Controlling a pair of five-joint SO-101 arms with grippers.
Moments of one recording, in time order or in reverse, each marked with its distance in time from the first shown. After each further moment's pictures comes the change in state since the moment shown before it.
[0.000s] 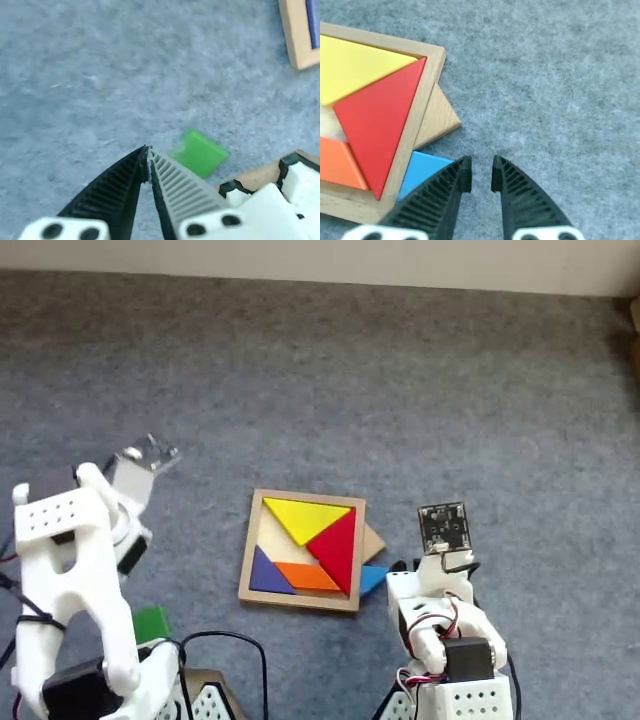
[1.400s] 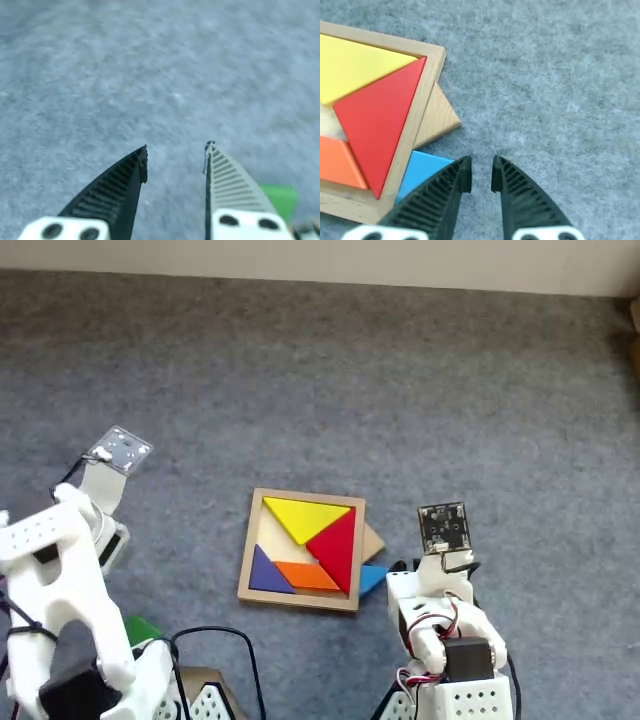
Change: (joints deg) left arm -7.7 0.0 4.3 -19.4 -7.2; right arm 0.0 0.0 0.0 0.0 0.0
